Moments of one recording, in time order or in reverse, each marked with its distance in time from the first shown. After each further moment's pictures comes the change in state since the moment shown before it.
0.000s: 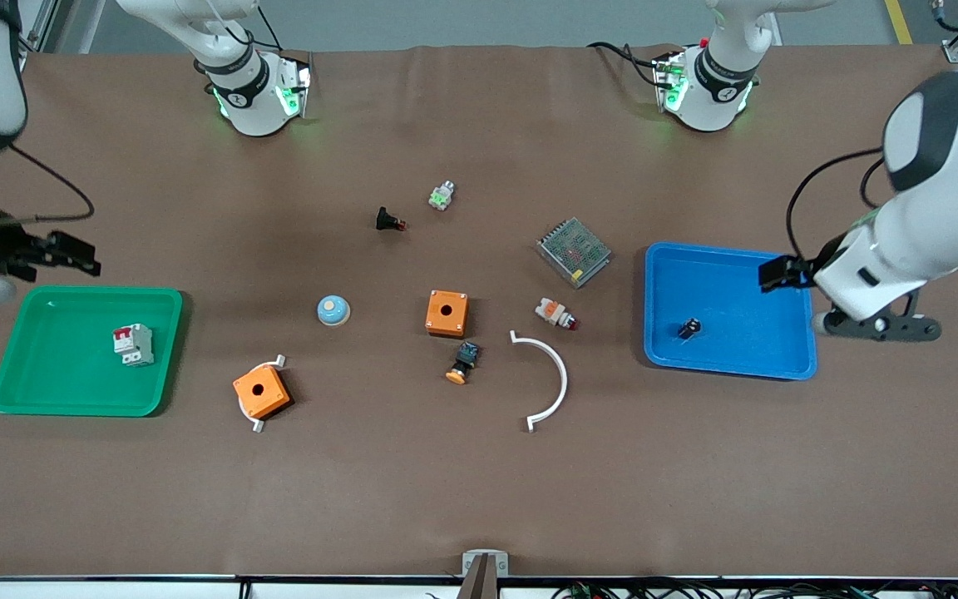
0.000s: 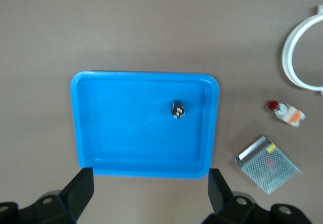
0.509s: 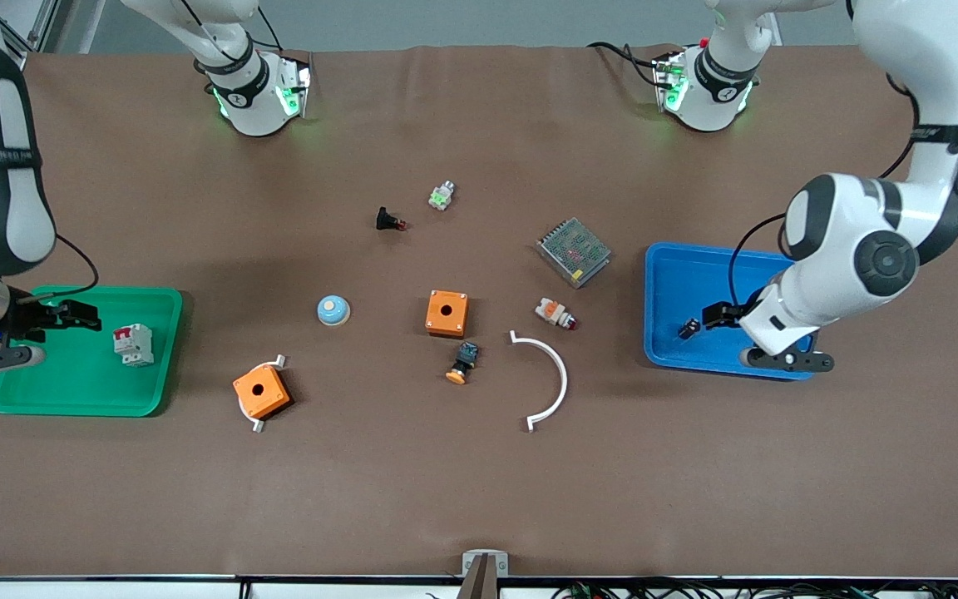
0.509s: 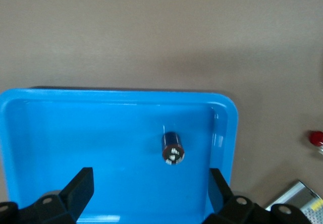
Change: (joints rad) left arm 0.001 0.109 -0.003 -0.286 -0.016 0.429 0.000; right arm -0.127 0.272 -0.004 -0.007 -0.022 0.259 -0.258
